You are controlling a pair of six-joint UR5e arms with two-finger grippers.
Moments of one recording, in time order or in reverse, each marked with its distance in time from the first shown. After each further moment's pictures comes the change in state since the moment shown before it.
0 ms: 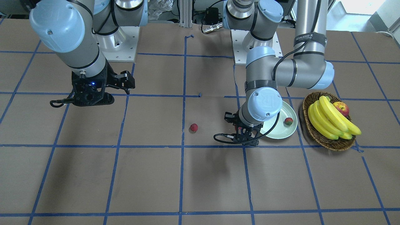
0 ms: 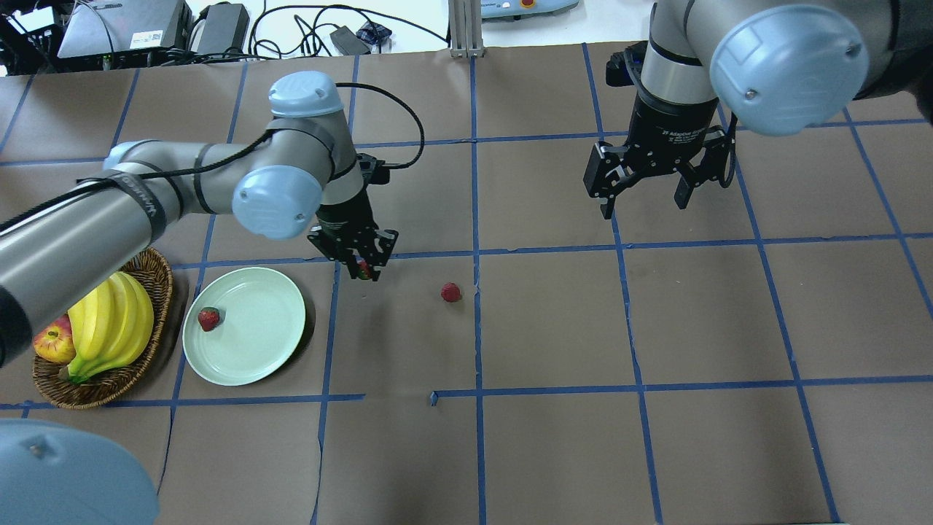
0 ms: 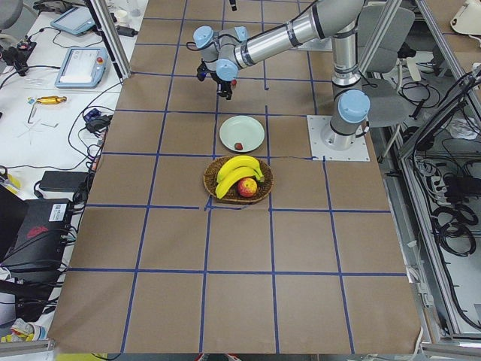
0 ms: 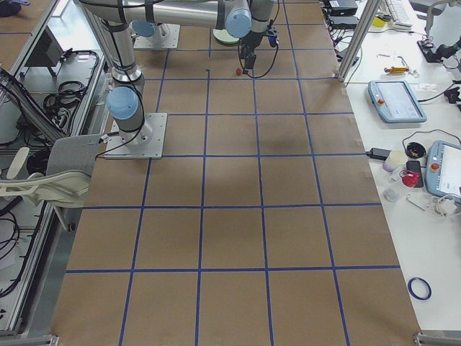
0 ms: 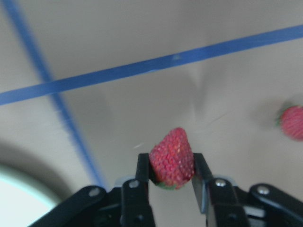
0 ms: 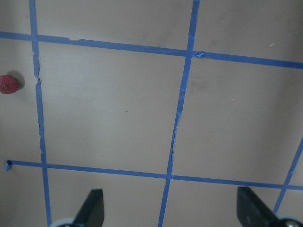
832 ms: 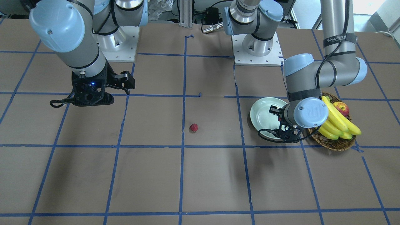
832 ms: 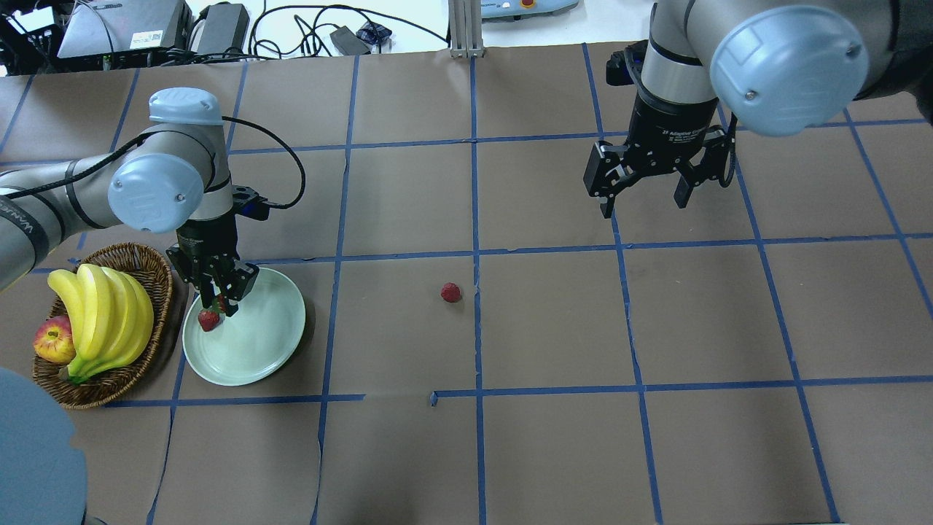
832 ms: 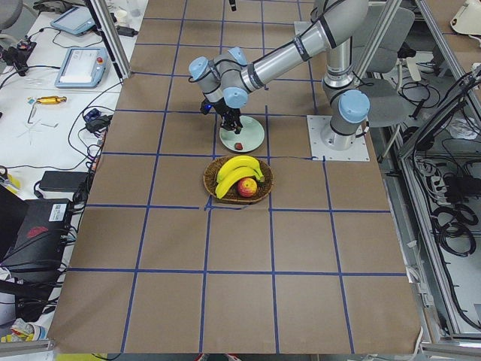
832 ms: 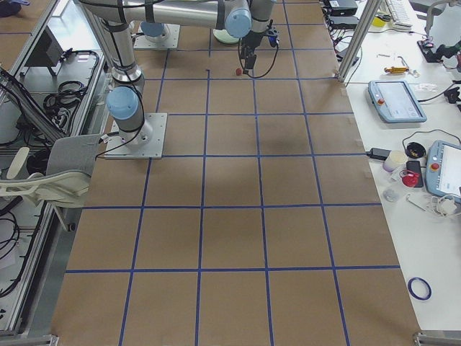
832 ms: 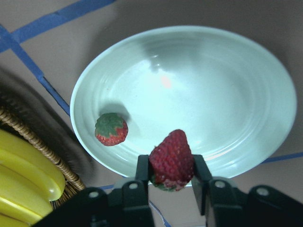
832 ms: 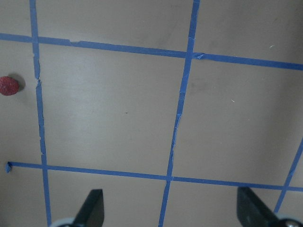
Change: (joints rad) left arm 0.206 0.000 -0.068 -0.052 0.213 0.247; right arm 0.000 0.001 0.001 -0.004 0.001 0.000
